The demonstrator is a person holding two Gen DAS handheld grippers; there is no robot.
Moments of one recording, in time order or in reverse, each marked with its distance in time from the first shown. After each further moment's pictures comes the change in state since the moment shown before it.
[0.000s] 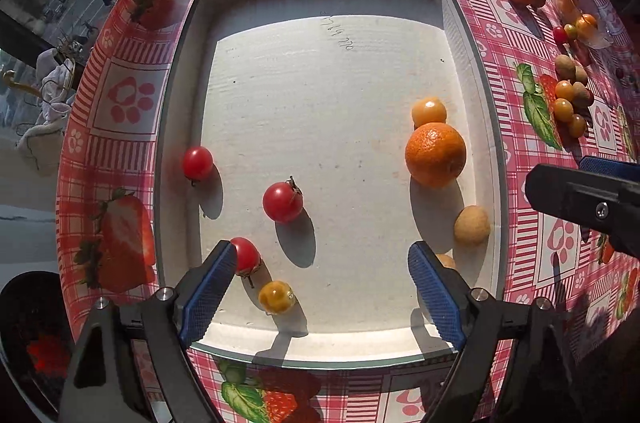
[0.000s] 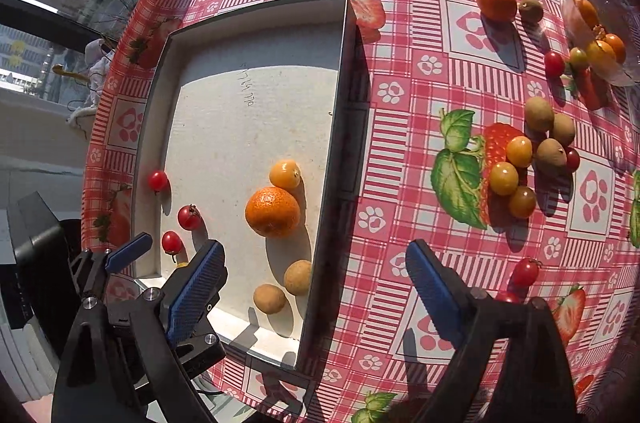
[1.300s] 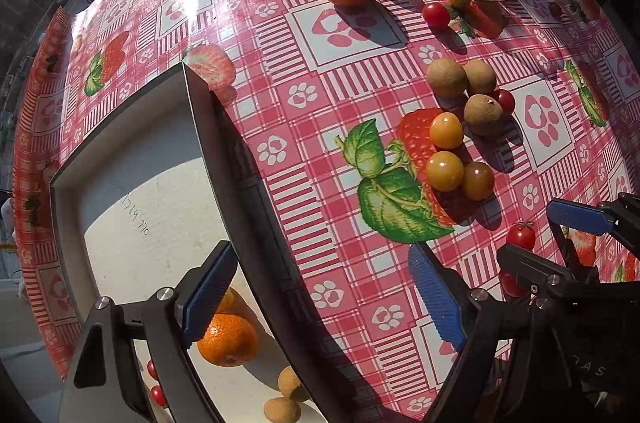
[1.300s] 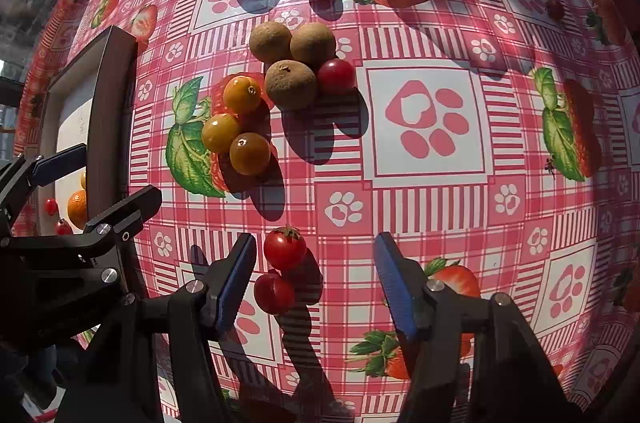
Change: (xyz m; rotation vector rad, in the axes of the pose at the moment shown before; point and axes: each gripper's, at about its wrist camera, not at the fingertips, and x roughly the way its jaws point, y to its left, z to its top) left arm 0.019 -0.133 0.092 0.349 -0.029 -0.035; right arm 0.001 -0.143 0.001 0.176 -0.036 -0.145
